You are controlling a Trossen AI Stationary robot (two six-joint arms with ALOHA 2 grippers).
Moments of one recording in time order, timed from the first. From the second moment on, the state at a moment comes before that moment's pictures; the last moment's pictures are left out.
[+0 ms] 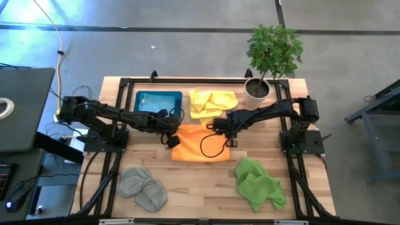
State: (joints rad) left arm 0.14 1.42 0.73 -0.40 -0.25 -0.36; right arm -0.06 1.81 1.13 -0.76 0.20 -0.06
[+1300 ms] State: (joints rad) left arm 0.14 1.42 0.73 -0.42 -0.30 -0.36; right arm -0.08 1.82 1.13 -0.72 0.15 -0.06
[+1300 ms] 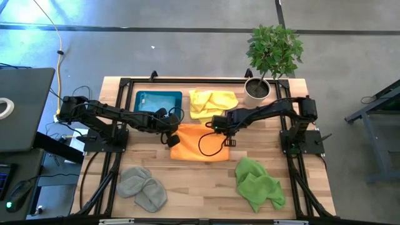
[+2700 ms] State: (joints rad) left arm 0.13 1.42 0.79 -0.43 -0.13 -0.35; right arm -0.05 1.78 1.13 -0.61 0.05 0.04
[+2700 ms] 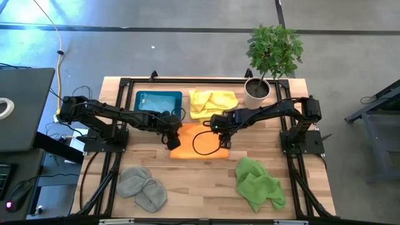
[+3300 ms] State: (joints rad) left arm -0.03 1.42 0.77 -0.36 -0.04 -0.37; right arm 0.11 1.79 0.94 -0.36 0.08 0.15
